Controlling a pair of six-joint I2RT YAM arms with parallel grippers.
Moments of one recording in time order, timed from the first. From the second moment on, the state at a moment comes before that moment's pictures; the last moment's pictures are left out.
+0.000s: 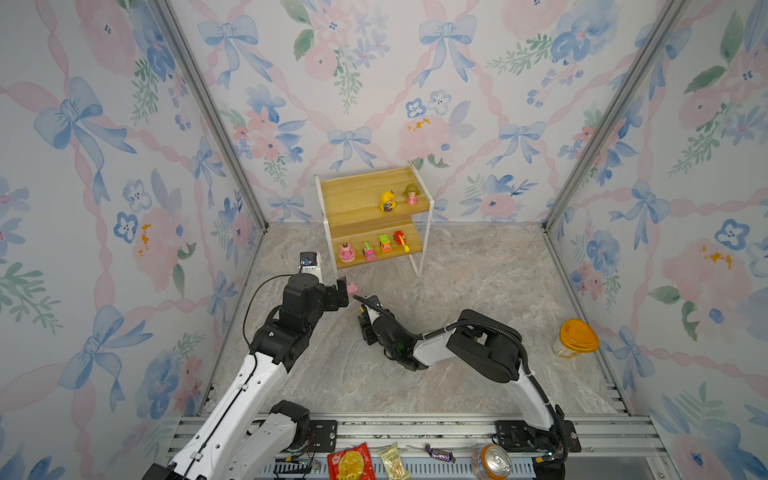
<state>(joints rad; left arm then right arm) -0.33 0.87 0.80 -0.36 -0.22 -0.24 1.06 2.25 1.14 0.68 0.43 0.25</state>
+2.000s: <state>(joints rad) -0.26 0.87 0.77 -0.33 -0.06 -0.22 0.87 1.86 1.33 -0.87 0.06 0.04</state>
